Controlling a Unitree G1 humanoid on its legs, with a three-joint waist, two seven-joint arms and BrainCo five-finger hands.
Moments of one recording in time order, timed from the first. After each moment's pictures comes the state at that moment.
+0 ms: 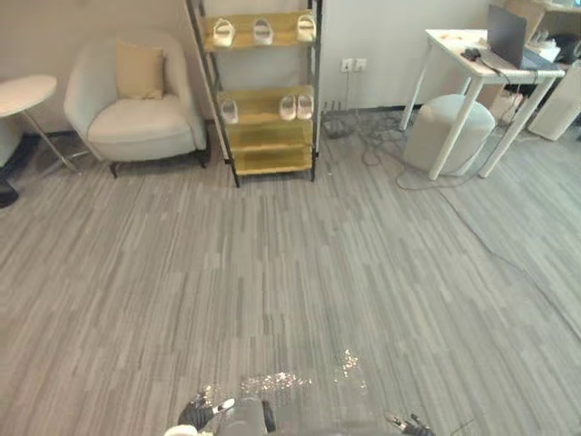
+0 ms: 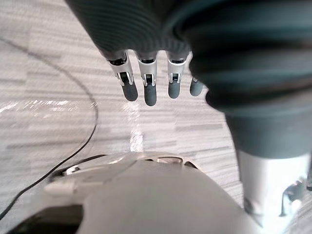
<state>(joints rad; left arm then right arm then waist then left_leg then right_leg) 0.09 0.17 -0.02 1.13 -0.11 -0.16 0.04 0.12 -0.12 -0.14 1.15 0.24 -0.15 -0.01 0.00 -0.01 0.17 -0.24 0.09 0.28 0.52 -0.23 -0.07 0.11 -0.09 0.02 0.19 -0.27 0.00</state>
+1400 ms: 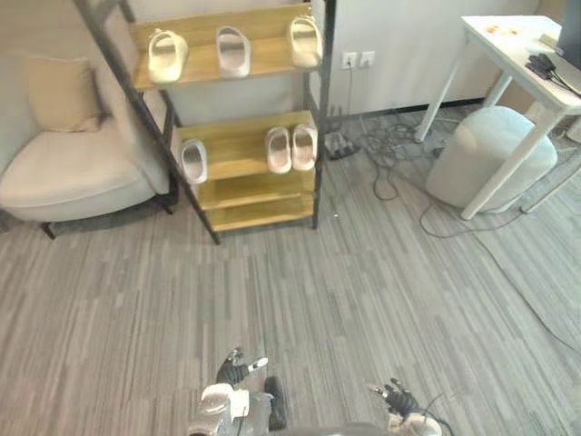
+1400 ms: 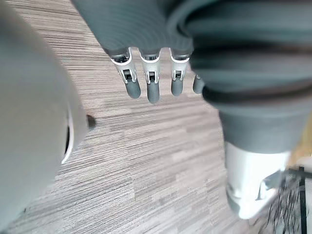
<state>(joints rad) -0.03 0.07 -0.12 1.10 -0.10 -0.16 0.03 0.06 -0.07 -0.12 1.08 0.21 -0.15 0.01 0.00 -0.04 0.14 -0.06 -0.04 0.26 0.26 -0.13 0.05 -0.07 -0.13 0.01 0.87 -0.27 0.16</state>
